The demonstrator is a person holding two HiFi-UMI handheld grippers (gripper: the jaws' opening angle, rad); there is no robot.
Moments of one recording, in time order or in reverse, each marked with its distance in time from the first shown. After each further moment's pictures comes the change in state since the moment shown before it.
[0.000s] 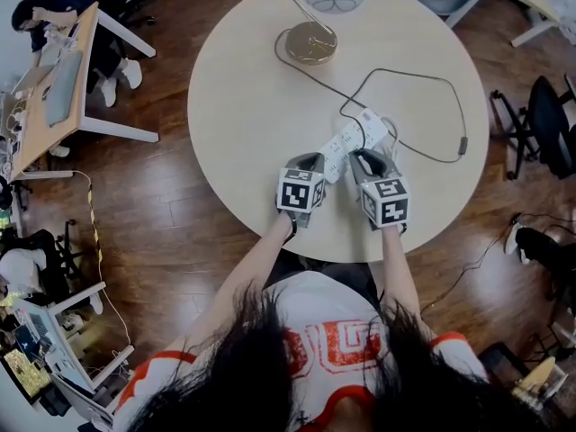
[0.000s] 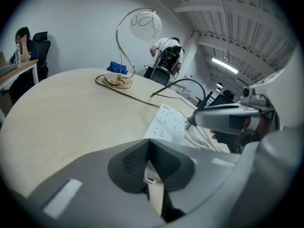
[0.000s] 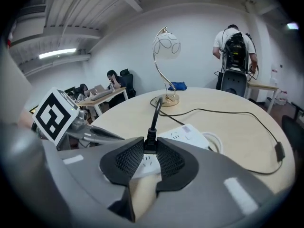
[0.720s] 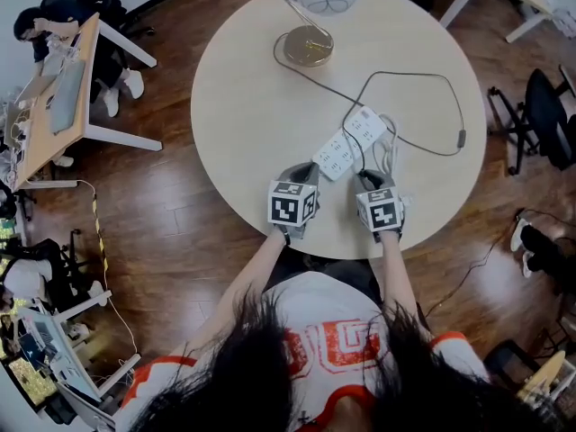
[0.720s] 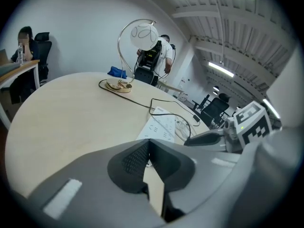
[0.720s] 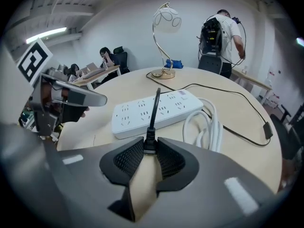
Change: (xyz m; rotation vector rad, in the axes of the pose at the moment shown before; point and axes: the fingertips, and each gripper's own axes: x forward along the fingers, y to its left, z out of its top) left arm -0.039 -0.003 -0.007 0.001 -0.042 -0.030; right arm 0.002 -0.007 -0.089 -0.029 0.231 -0.103
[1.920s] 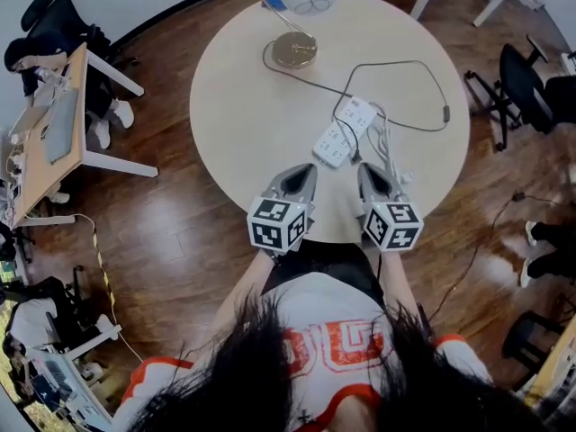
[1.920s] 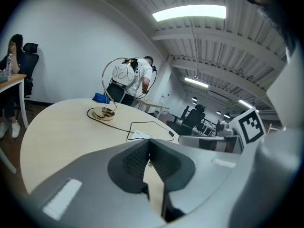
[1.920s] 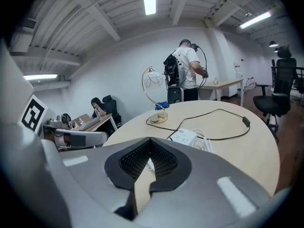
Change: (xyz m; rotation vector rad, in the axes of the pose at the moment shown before) left arm -0.110 -0.041 0.048 0.124 -0.213 -0.203; right arm -0.125 0.054 0.069 0.333 -0.495 -0.062
